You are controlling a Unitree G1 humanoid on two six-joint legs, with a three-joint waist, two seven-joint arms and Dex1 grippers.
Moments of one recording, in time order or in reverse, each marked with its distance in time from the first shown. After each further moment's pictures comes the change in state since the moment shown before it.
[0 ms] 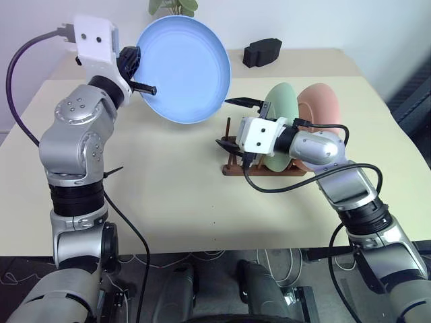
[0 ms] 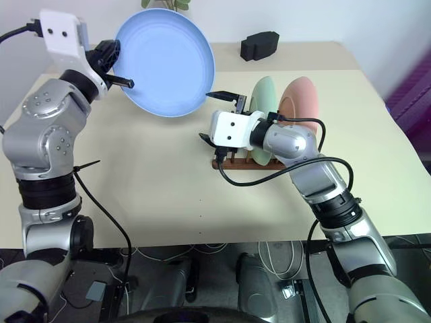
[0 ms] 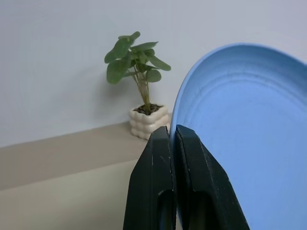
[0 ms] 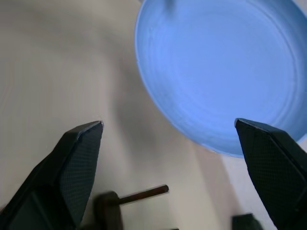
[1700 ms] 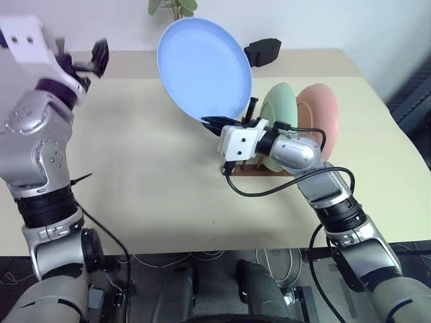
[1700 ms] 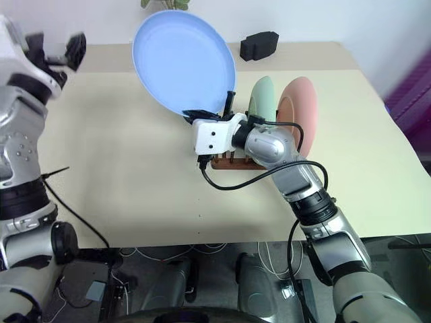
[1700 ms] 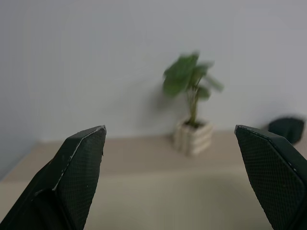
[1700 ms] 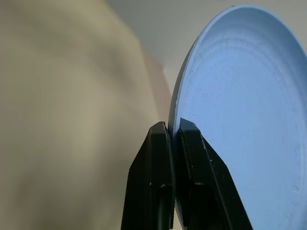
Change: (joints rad) left arm 0.172 0.153 0.207 0.088 -0.057 -0.169 -0.066; right arm -0.020 0.159 -0.038 0.066 -0.041 -0.159 -0.023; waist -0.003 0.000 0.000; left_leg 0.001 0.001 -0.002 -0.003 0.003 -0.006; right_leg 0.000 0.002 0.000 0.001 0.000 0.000
